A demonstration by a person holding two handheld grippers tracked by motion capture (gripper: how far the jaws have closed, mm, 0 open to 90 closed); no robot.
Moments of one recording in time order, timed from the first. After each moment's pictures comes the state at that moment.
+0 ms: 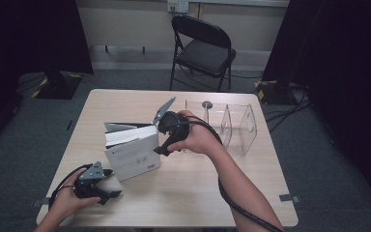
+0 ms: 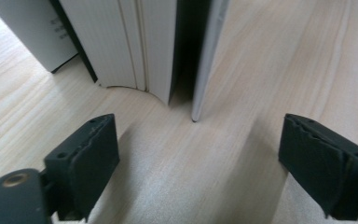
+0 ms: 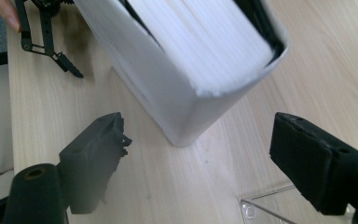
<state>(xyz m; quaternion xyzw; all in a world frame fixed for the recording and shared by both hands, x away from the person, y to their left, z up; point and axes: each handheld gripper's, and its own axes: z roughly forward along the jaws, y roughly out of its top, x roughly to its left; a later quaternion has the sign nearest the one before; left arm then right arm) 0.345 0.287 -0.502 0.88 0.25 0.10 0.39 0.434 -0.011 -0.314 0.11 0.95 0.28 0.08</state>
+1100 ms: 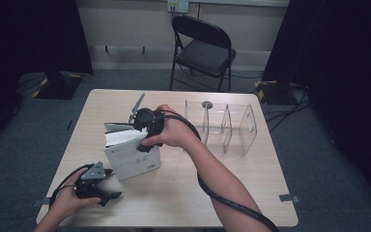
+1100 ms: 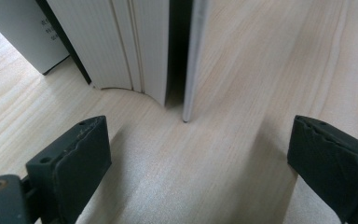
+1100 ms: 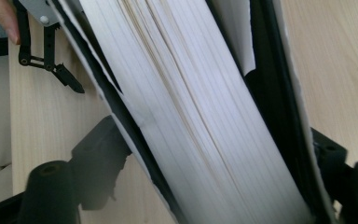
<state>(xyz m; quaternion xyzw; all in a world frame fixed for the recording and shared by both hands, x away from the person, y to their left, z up) 0.347 0.286 -0.503 0.89 0.24 0.10 0.38 0.443 0.049 -0.311 0.06 0.97 0.23 0.06</state>
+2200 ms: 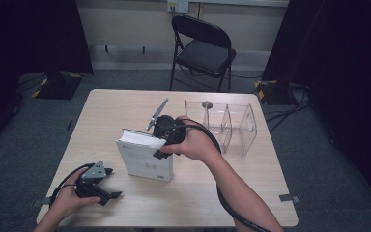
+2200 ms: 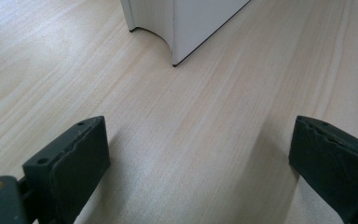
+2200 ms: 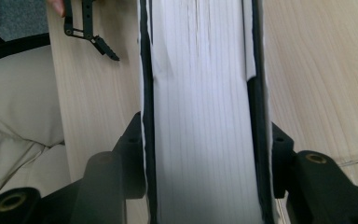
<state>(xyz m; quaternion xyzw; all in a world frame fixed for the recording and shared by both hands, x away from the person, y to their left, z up) 0.349 0.286 -0.502 0.89 0.24 0.10 0.38 0.415 -0.002 -0.305 0.11 0.97 0.23 0.02</state>
